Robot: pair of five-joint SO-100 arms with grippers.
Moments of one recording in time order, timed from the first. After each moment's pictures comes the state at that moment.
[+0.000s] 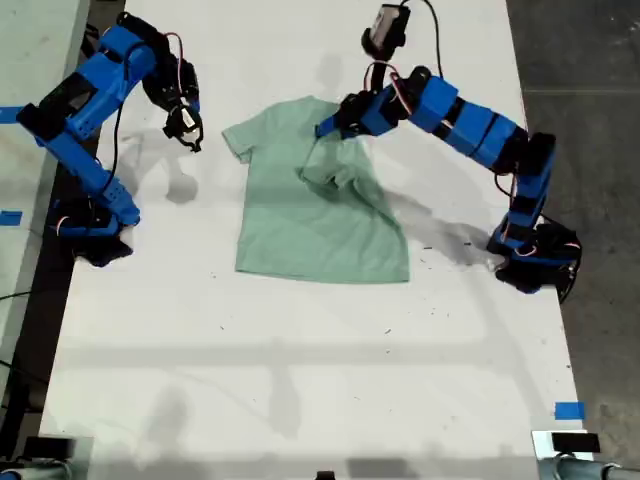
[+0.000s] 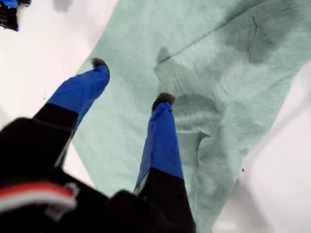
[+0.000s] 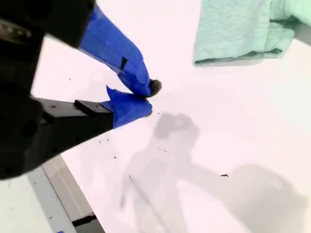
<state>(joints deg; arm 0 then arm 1) -51.5 90.6 83.7 87.4 38.8 33.6 73.0 54.6 74.4 -41.6</state>
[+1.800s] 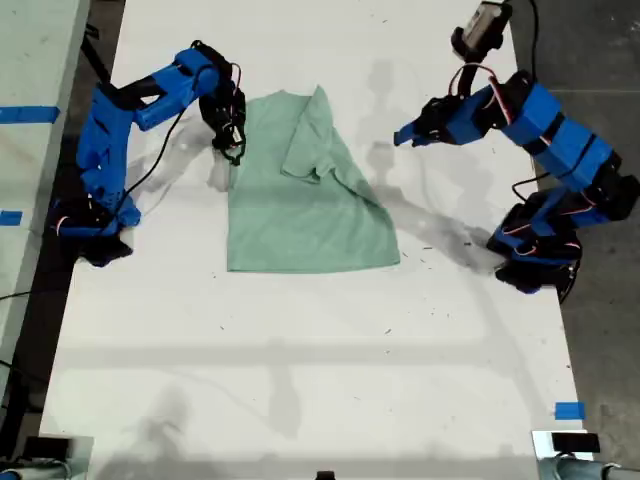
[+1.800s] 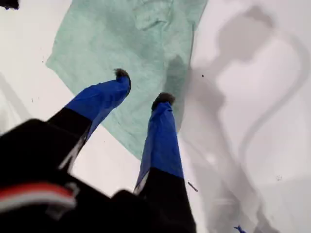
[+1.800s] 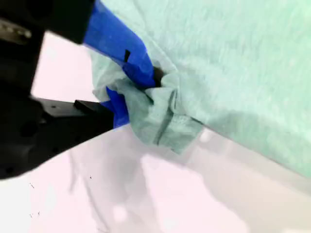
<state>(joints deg) -47.9 46.5 53.1 83.1 40.9 38.4 120.5 97.5 80.6 -41.1</state>
